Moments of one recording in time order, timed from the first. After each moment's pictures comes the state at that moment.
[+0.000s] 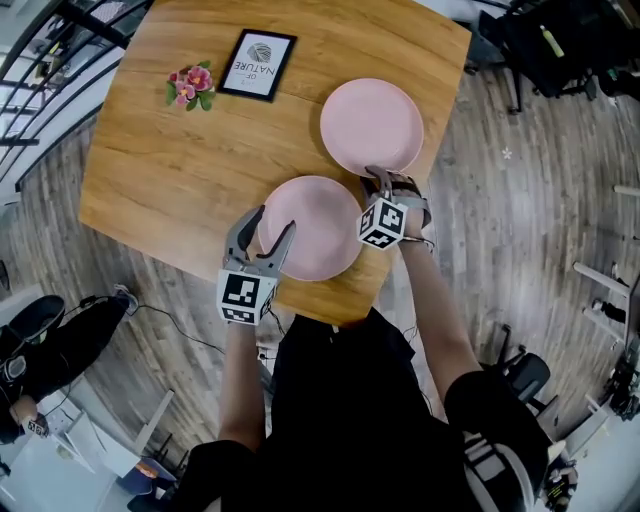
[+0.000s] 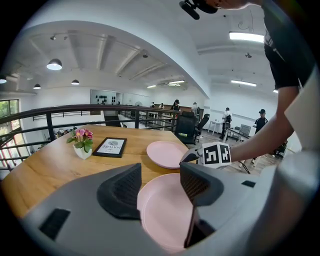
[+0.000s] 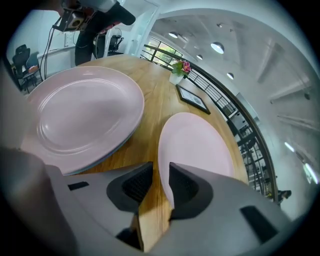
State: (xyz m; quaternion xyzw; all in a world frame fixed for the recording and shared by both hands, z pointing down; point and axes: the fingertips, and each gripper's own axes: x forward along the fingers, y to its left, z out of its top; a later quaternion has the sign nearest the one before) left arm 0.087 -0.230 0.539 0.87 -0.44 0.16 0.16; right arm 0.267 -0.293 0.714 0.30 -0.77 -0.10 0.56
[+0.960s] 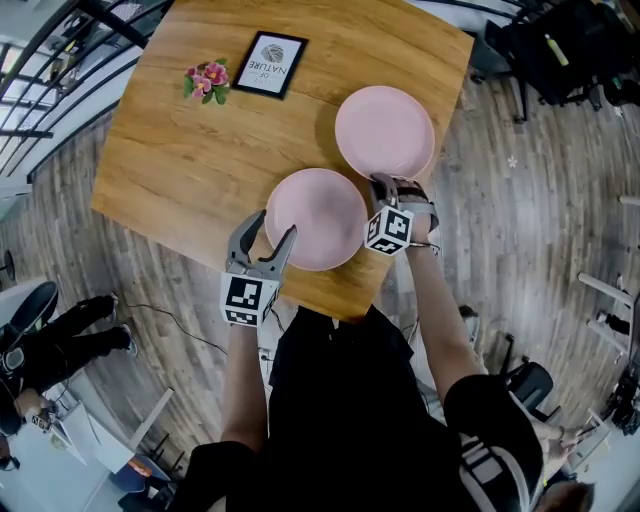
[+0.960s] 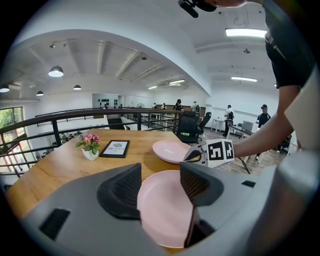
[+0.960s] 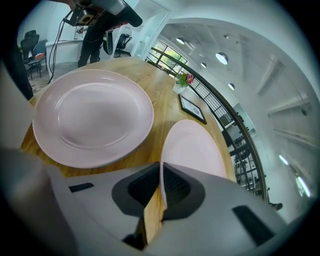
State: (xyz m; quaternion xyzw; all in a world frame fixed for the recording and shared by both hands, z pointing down) left arm 0.080 -0.192 0.521 0.86 -0.46 0.17 0.14; right arm 0.269 -0.267 0.686 0.29 -0.77 -0.15 0.55
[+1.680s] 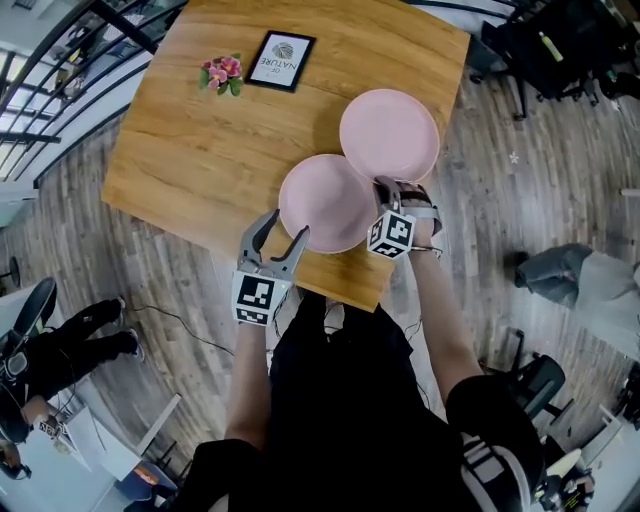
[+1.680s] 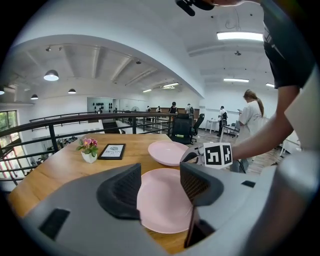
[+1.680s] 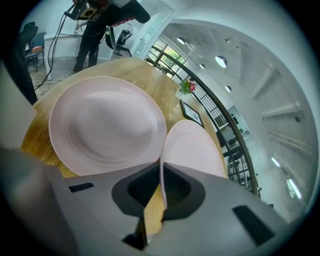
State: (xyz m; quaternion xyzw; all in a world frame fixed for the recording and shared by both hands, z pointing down) left arm 0.073 -0.150 0.500 0.88 -0.43 0.15 0.11; right arm 0.248 -0.222 0.666 0.31 -0.75 -0.17 0.56
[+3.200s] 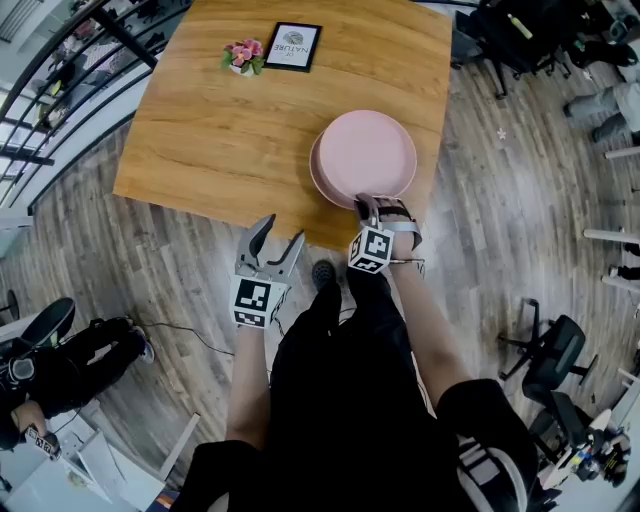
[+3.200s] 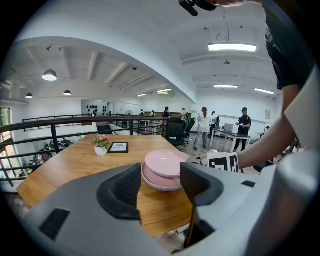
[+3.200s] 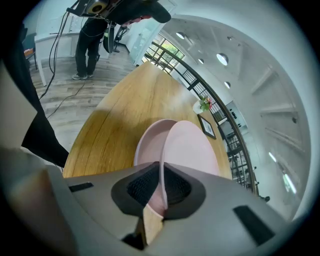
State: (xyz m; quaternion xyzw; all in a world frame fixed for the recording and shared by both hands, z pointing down) left arm -0.039 -0.047 0.496 0.90 -0.39 0.14 0.10; right arm 0.115 -0.082 0.668 0.34 -0.73 -0.15 0.58
